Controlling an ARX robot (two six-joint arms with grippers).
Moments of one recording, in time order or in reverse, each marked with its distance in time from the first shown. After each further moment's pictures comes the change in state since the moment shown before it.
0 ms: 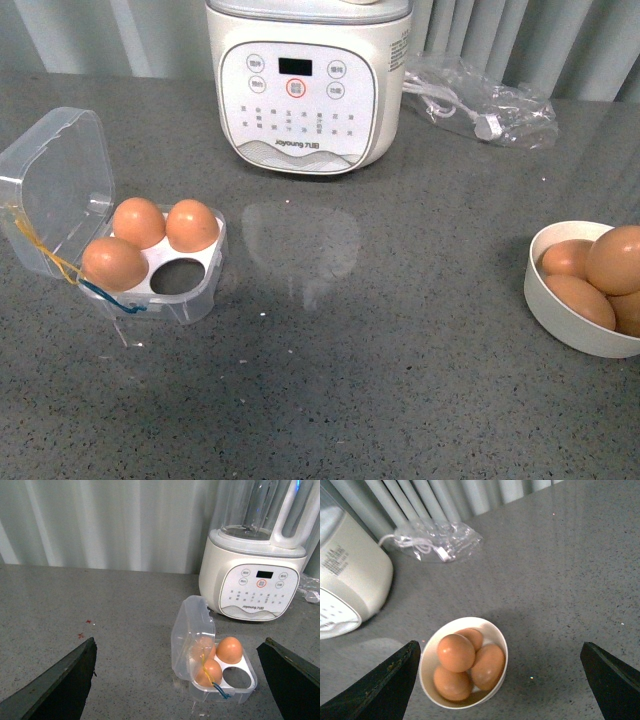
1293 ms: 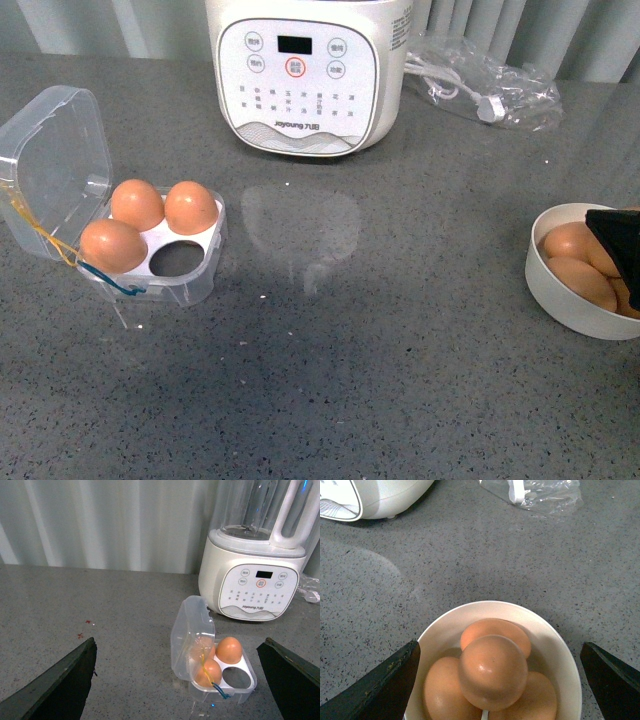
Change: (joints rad) left arm 0.000 0.000 0.000 0.000 0.000 0.000; right arm 0.062 0.854 0.117 0.623 -0.241 -0.457
